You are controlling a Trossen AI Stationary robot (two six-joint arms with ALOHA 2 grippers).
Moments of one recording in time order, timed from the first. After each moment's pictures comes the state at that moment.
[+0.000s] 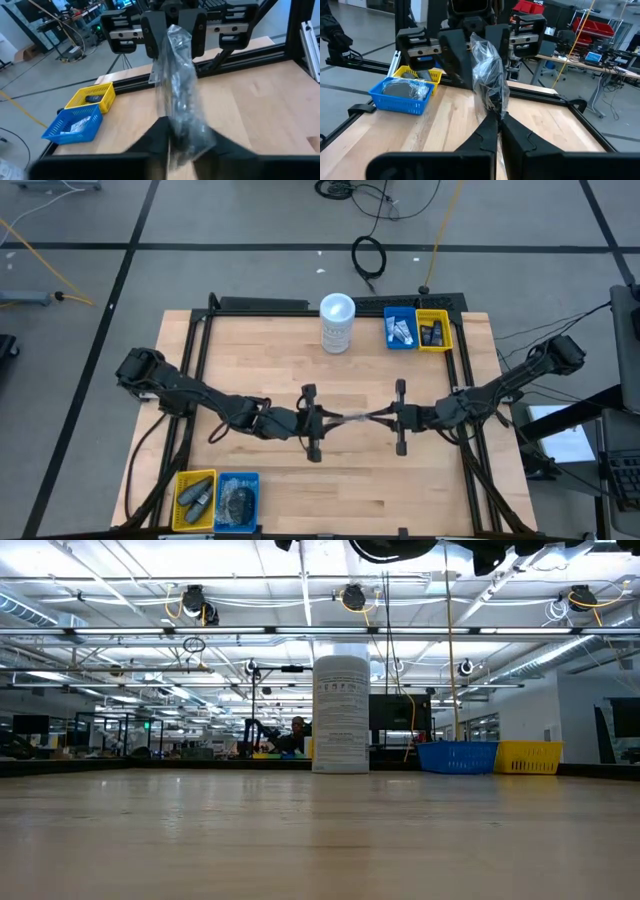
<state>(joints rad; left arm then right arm) -0.34 1.65 1.17 0.20 -0.48 0.16 0.46 1.06 0.52 0.47 0.49 -0.14</state>
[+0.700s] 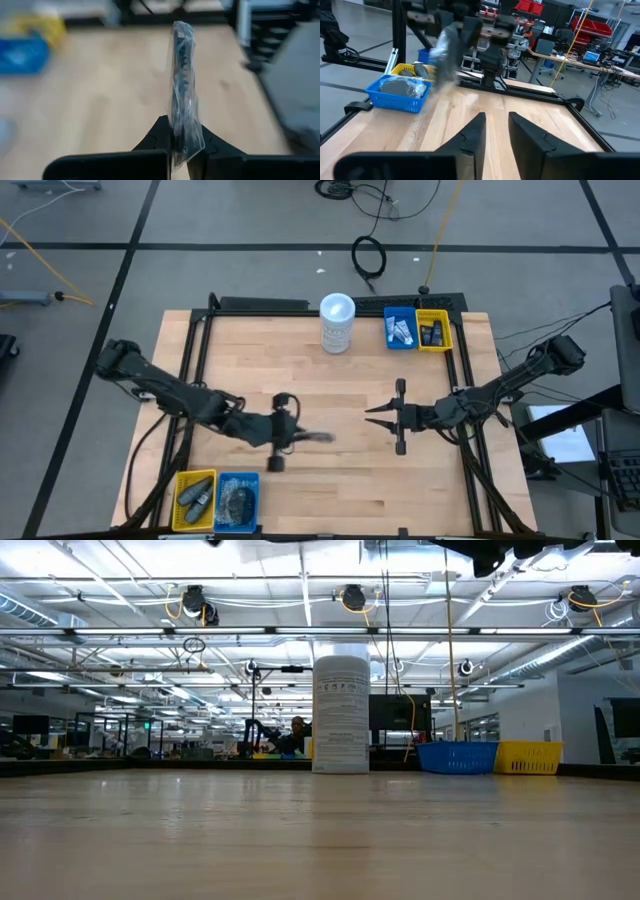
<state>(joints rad) -0.43 1.45 1.17 -0.30 -0.33 -0.20 0.46 1.06 0.52 0.46 0.50 -0.15</state>
